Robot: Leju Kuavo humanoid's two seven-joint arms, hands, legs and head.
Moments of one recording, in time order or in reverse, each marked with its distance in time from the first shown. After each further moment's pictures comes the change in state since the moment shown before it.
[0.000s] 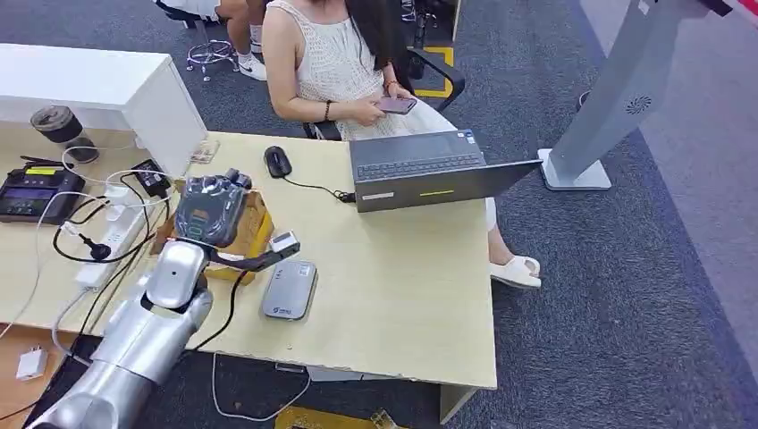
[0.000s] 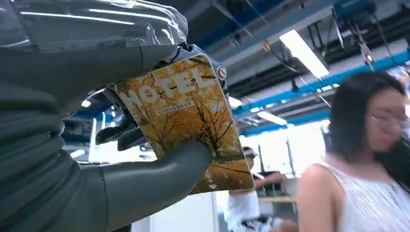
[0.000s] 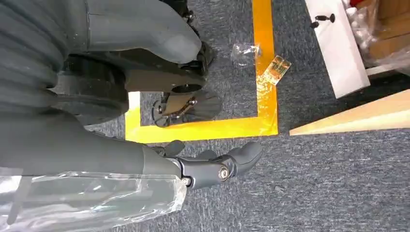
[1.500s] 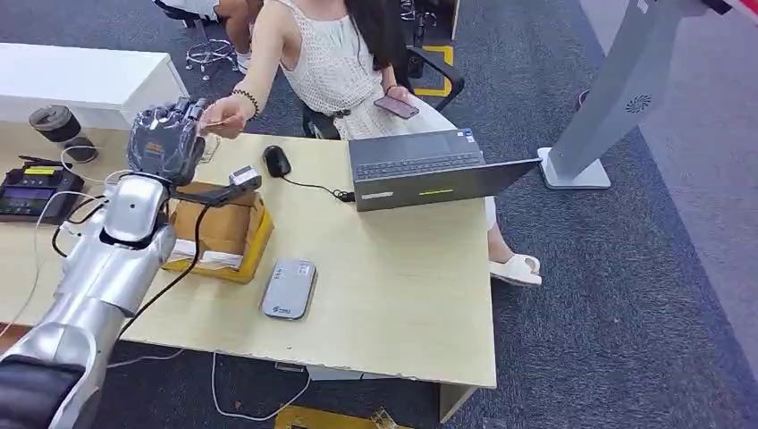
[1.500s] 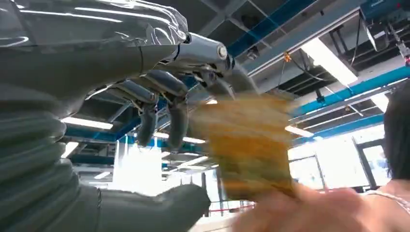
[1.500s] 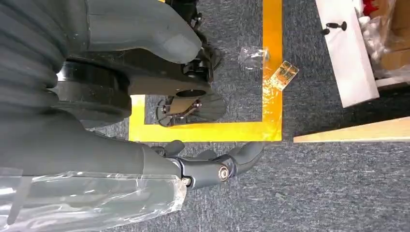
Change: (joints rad) left arm -0.254 0.046 0.026 0.236 0.006 0.008 -0.037; right arm -0.003 0.002 0.035 0.006 0.011 -0.002 0.019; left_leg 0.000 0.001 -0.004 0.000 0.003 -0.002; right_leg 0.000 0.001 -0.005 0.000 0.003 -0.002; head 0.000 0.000
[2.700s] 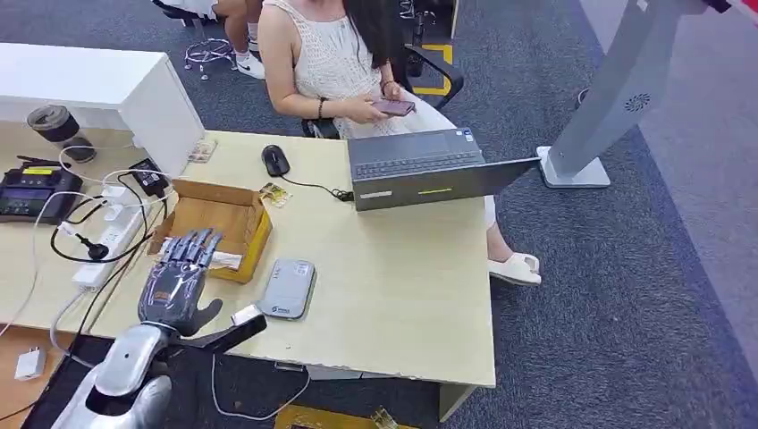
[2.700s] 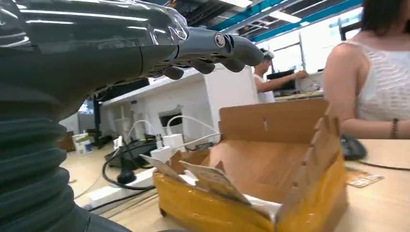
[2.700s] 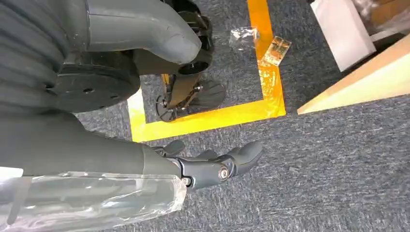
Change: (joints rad) left arm 0.727 0.017 0.132 -0.612 0.179 -0.293 0.052; right arm 0.041 -0.013 -0.079 -0.003 -0.077 -0.018 -0.058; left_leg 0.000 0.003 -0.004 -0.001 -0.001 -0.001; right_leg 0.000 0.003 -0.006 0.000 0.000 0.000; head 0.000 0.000
